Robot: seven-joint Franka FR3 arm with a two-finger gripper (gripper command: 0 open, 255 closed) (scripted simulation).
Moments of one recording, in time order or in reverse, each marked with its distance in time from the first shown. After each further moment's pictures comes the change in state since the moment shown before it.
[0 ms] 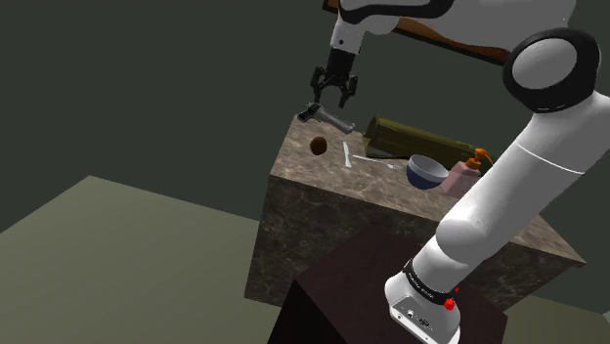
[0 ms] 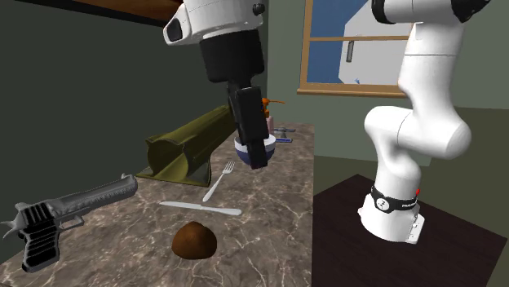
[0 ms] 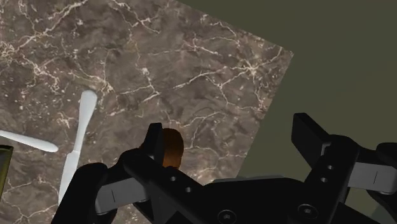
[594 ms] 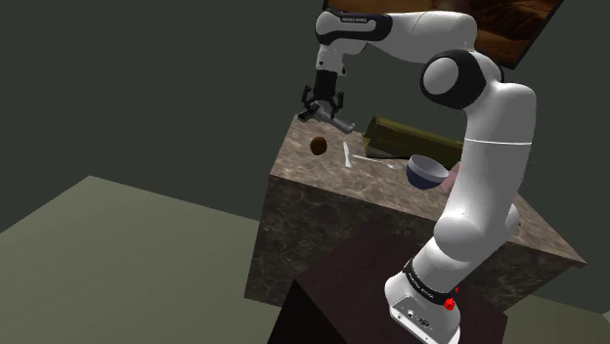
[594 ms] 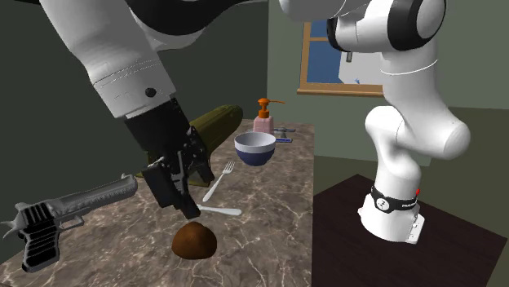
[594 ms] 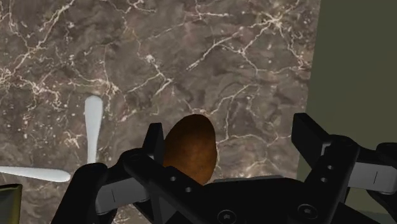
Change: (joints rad) arm -0.052 0.434 -0.054 0.395 0.039 -0.174 0.174
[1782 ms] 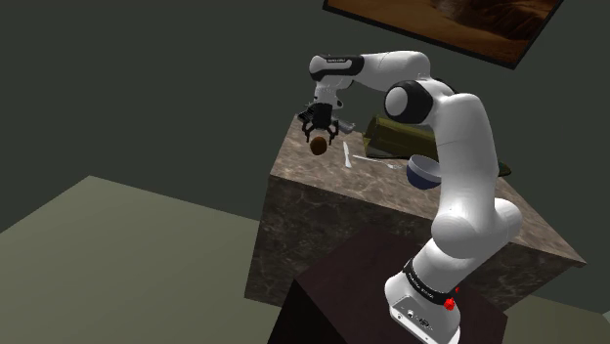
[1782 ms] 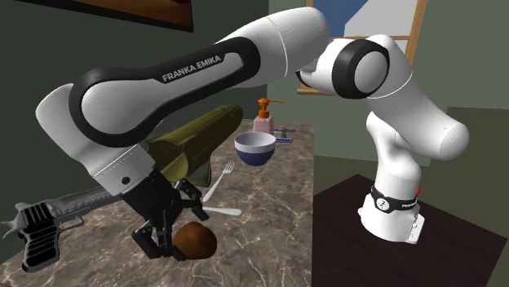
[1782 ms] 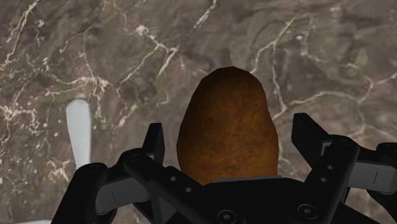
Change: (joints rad) arm -0.075 0.341 -0.049 0.206 0.073 -0.072 0.153
